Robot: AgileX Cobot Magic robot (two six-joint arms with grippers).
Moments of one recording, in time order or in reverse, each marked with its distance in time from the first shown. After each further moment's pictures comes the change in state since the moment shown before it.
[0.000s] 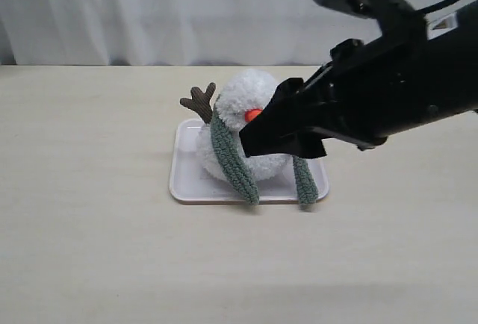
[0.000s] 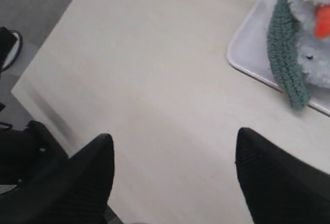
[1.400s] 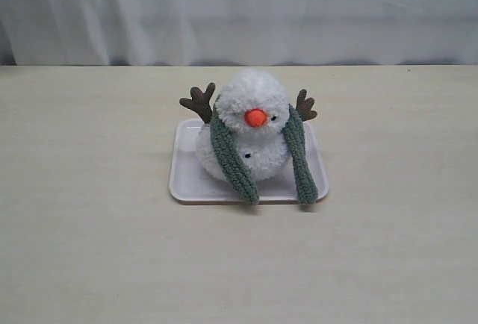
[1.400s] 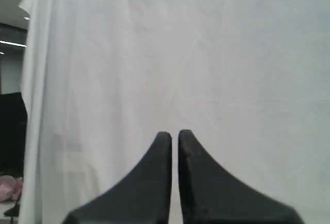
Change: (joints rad) left arm 0.000 0.000 0.000 0.000 0.000 0.000; right arm -0.385 -1.232 0.437 -0.304 -0.466 0.096
